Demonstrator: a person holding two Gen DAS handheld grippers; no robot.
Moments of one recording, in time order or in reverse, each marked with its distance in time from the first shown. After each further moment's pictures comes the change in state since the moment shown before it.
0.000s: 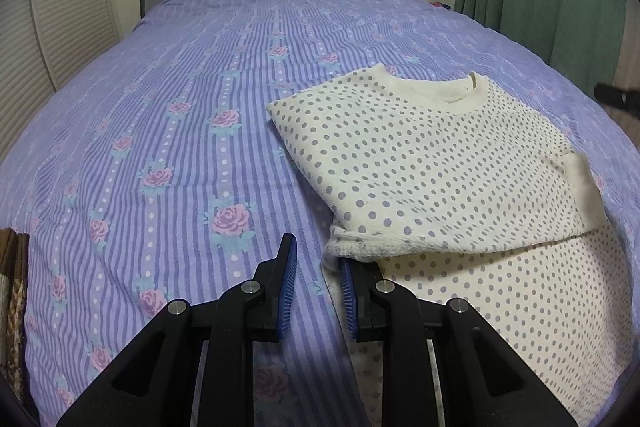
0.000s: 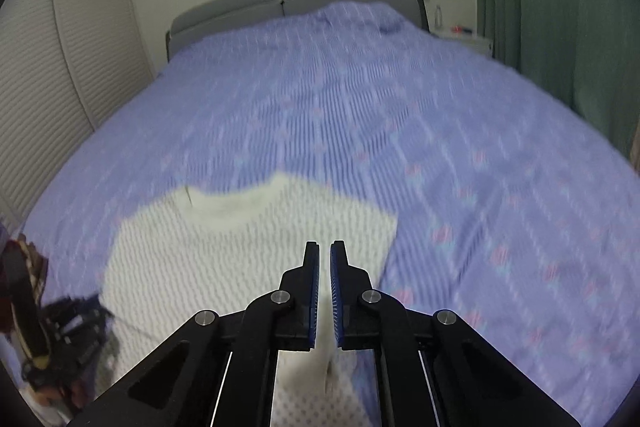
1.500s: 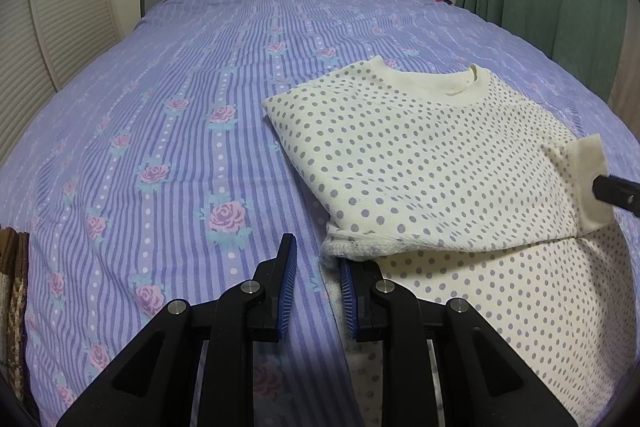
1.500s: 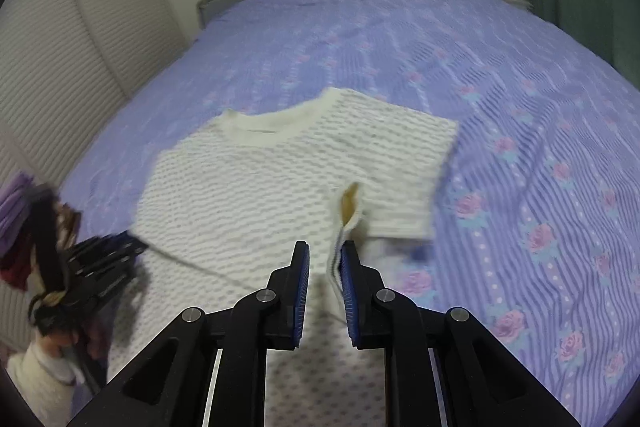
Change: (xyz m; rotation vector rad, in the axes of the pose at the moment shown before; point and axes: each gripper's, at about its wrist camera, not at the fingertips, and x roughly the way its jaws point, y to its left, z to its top) left arm 0.004 -0.002 -0.001 0.013 0.012 0.010; right arm 0.010 0.018 -0.065 -0.003 0.138 0.185
